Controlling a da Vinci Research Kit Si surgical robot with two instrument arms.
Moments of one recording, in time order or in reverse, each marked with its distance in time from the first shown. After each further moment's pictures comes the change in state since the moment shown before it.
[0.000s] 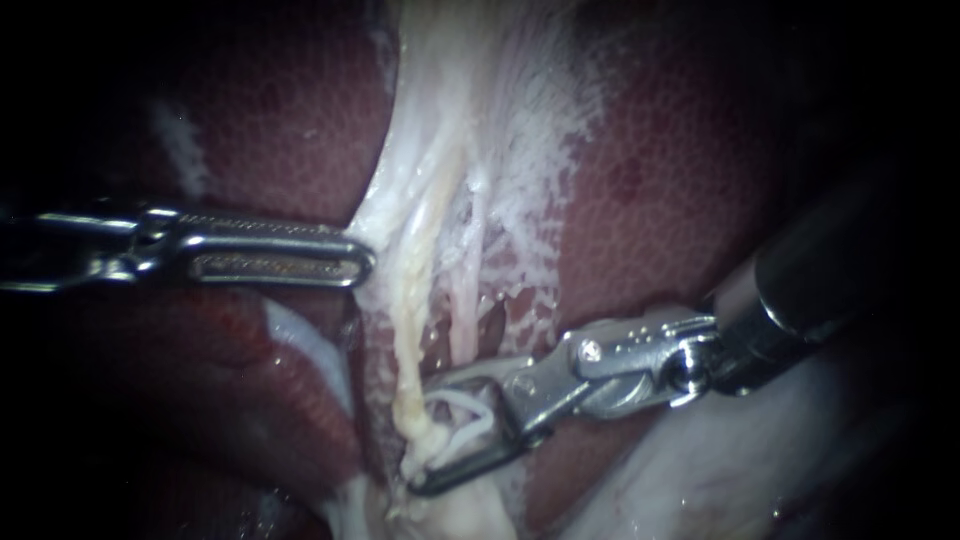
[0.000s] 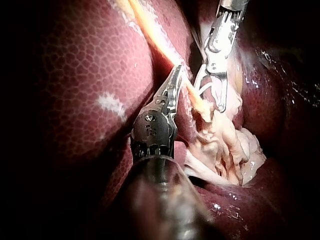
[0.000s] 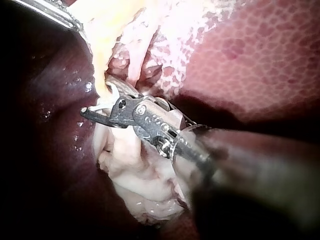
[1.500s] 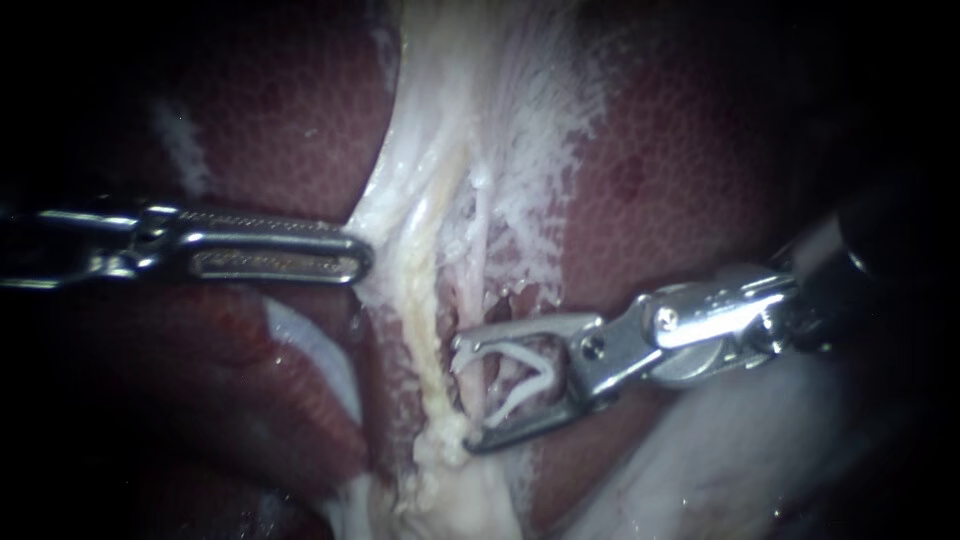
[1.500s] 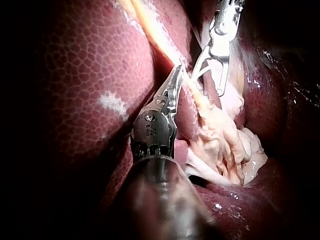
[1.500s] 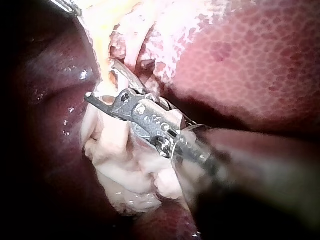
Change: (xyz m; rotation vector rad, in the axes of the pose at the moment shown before) right arm 0.000 -0.001 -0.004 -0.105 -0.023 -0.085; left arm 0.000 0.000 0.000 0.003 0.001 0.001
